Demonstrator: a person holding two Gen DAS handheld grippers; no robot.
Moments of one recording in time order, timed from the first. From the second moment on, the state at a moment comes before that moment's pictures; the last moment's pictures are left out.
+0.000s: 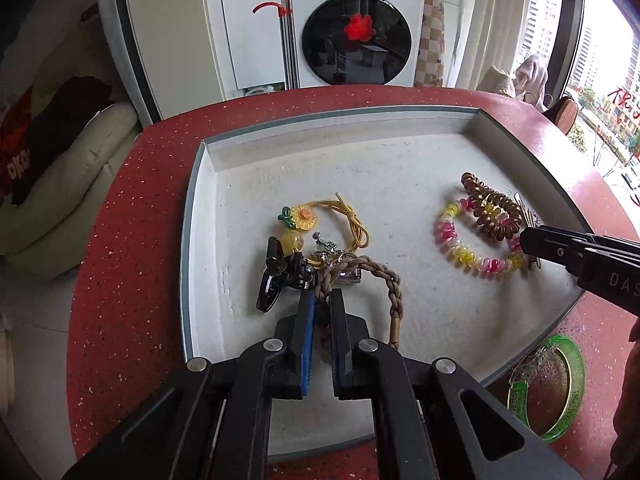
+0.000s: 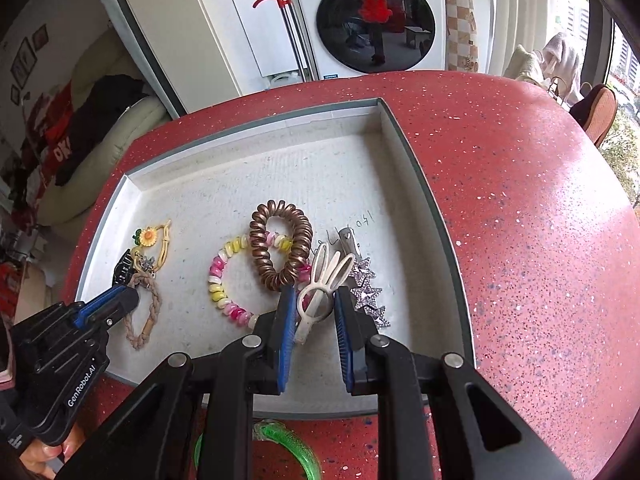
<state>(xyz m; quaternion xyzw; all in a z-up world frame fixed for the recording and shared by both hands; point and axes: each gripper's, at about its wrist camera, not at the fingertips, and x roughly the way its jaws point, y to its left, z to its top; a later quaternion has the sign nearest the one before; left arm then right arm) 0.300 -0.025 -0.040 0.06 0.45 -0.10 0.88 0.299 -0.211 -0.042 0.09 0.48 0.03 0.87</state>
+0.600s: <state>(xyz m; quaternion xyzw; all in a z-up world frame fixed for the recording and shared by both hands) 0.293 -0.029 -0.034 0.08 0.44 -0.09 0.89 0.288 -0.217 -0.036 0.12 0.48 0.05 0.87</state>
